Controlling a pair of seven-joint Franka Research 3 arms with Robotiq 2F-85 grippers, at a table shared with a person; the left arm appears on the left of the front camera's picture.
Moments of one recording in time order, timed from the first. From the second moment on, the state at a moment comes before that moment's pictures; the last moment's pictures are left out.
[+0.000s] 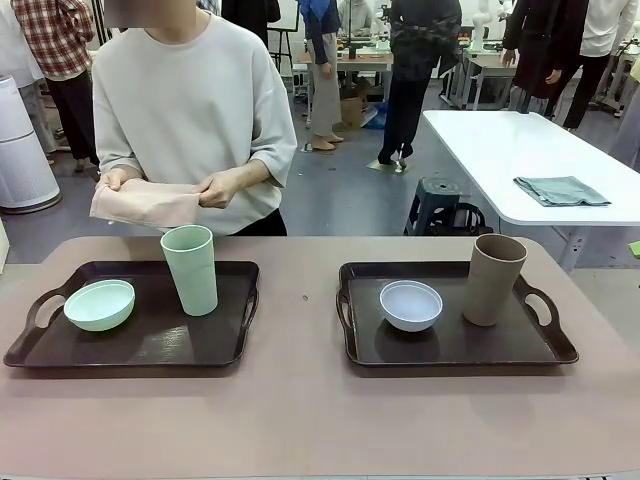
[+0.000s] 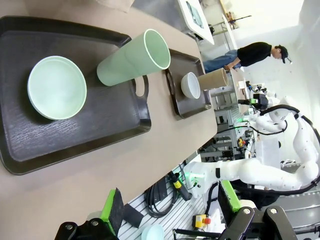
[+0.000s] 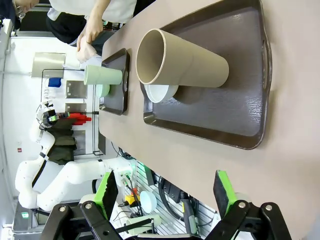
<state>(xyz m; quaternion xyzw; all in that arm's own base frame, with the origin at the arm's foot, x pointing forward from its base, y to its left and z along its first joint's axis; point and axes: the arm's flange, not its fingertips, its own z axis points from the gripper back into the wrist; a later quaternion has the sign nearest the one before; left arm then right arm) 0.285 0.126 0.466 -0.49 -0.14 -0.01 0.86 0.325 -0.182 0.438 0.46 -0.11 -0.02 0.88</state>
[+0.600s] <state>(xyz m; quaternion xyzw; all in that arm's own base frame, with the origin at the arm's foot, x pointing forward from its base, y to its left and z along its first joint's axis) 0.285 0.126 0.466 -0.49 -0.14 -0.01 0.86 0.325 -0.182 0.438 0.46 -0.11 -0.02 0.88</state>
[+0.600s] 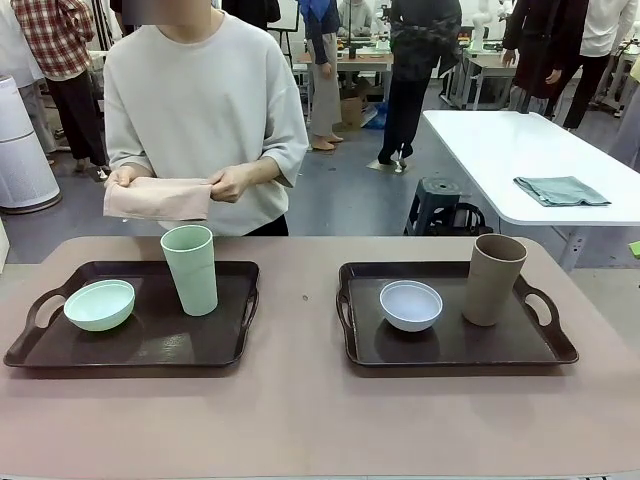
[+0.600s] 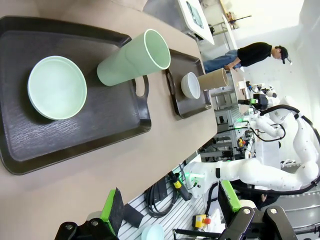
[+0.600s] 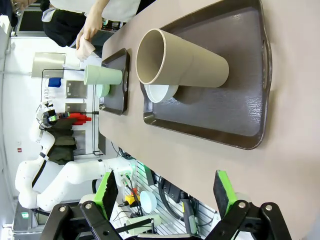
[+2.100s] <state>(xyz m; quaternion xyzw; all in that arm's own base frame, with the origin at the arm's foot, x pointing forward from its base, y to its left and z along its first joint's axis) 0.338 0.058 0.543 -0.17 -0.08 -0.02 0.98 0.471 0.060 0.541 0.23 -0.27 0.26 0.90</state>
